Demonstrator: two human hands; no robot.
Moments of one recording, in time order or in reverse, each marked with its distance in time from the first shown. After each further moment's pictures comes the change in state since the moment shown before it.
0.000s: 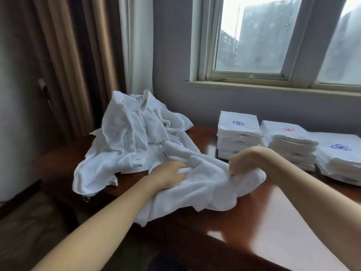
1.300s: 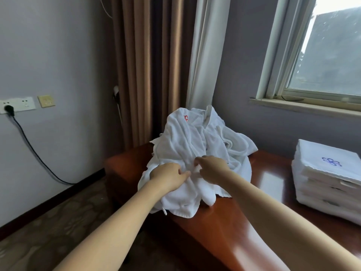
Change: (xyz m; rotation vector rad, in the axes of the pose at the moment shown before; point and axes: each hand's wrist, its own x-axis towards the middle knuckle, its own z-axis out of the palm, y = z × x) left_hand -0.038 -0.141 -0.084 0.059 0.286 -0.507; right_hand 0.149 -0.230 -0.066 0.056 0.680 -0.459
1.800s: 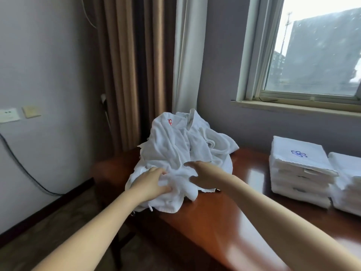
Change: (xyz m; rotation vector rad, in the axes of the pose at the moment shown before) left_hand -0.028 -0.011 0.002 -0.074 -0.060 0.122; right_hand -0.068 0.017 -0.029 0.263 -0.128 -0.039
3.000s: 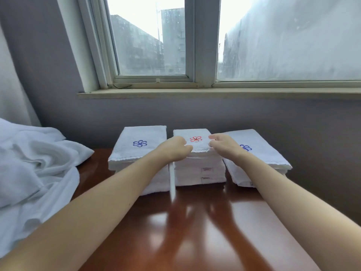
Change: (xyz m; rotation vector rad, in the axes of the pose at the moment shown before) left_hand 0.090 0.501 0.142 -0.047 -0.305 0.576; right_hand -0.282 0.361 -0.117 0.479 0.558 0.867
